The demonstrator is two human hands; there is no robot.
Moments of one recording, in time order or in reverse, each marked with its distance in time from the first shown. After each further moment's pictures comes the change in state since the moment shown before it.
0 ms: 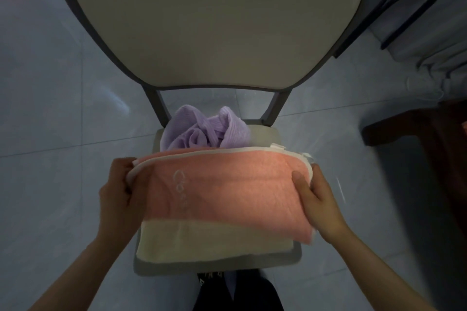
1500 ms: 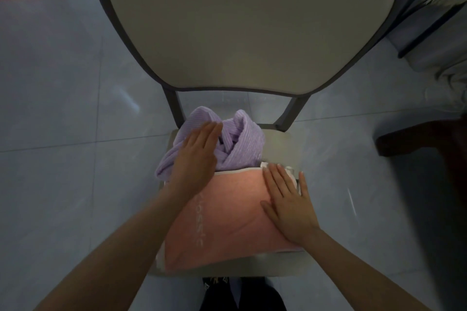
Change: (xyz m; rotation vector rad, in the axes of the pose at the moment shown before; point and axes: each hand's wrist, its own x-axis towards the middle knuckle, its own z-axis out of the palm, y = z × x) left_hand 0.057 0.000 0.093 0.468 -0.295 0.412; right_hand 0.038 0.068 0.065 -1.137 -0.137 -0.517
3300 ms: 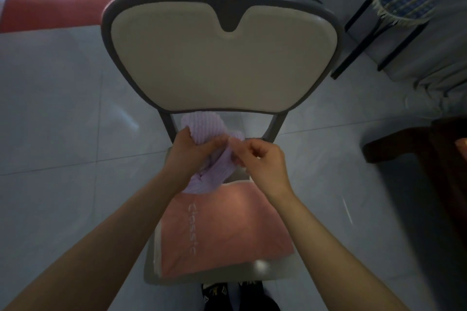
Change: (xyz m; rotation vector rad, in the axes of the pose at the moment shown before) left_hand 0.026 0.068 -0.106 -0.951 -0.028 -0.544; right_hand 0.046 -0.060 -0.169 1.249 0.355 0.240
